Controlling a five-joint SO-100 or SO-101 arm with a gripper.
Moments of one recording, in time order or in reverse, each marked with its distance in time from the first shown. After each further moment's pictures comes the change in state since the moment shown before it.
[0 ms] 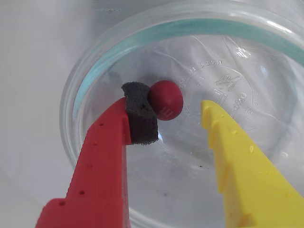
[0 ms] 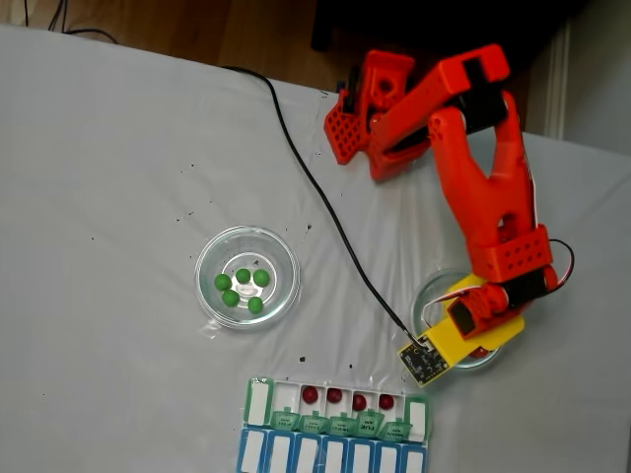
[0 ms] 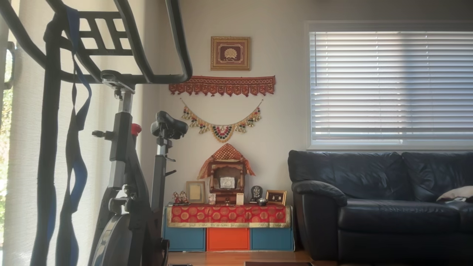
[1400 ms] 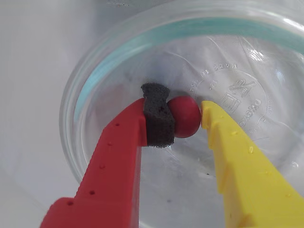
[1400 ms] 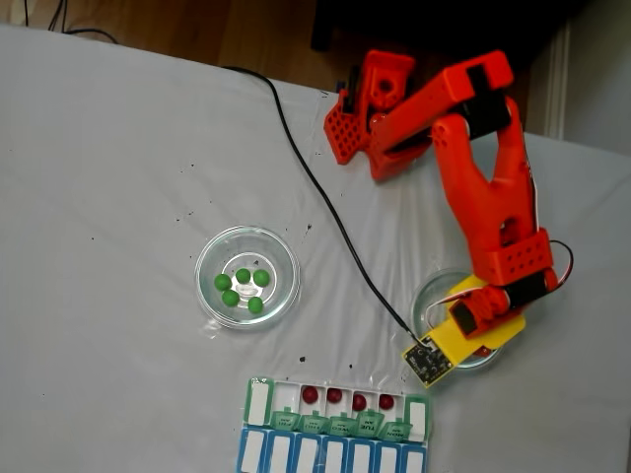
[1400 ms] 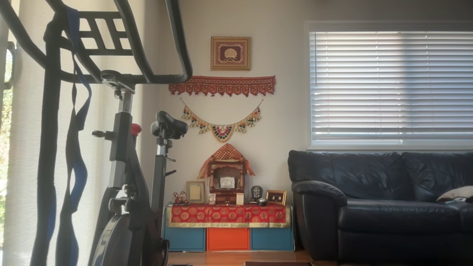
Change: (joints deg) arm -2.0 -2.6 1.0 -1.4 -0.7
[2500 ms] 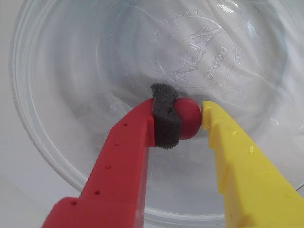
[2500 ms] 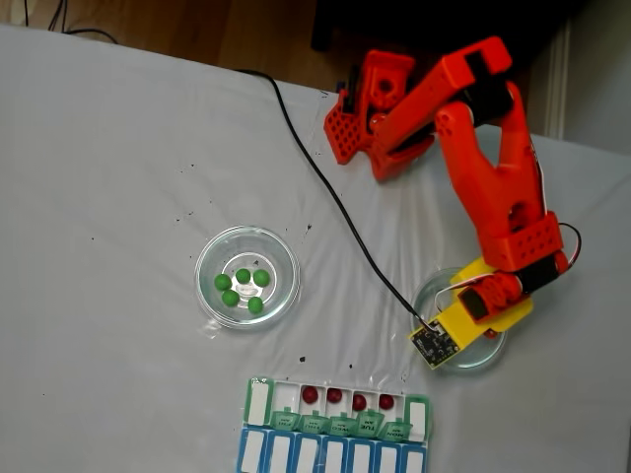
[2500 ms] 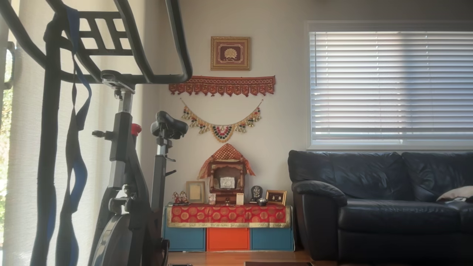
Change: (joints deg) arm -2.6 4.3 3.1 3.6 3.9
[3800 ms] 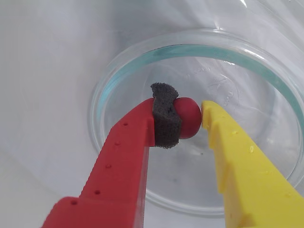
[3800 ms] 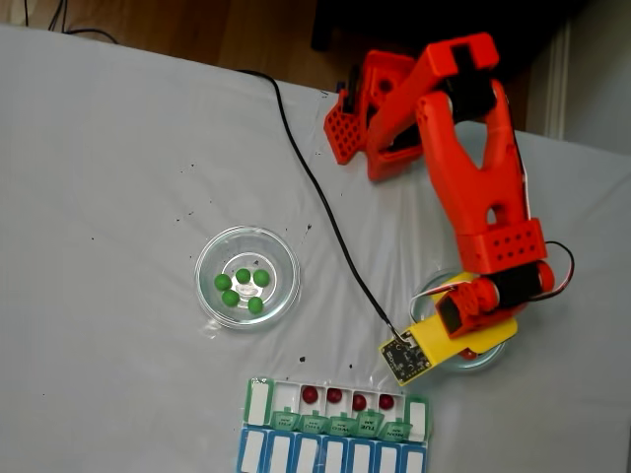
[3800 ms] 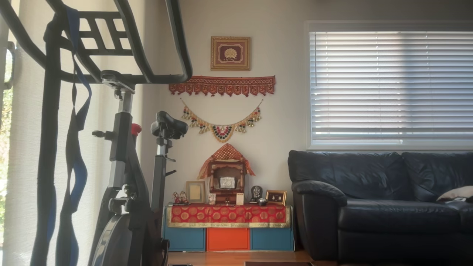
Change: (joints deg) arm 10.1 4.1 -8.6 9.0 -3.7
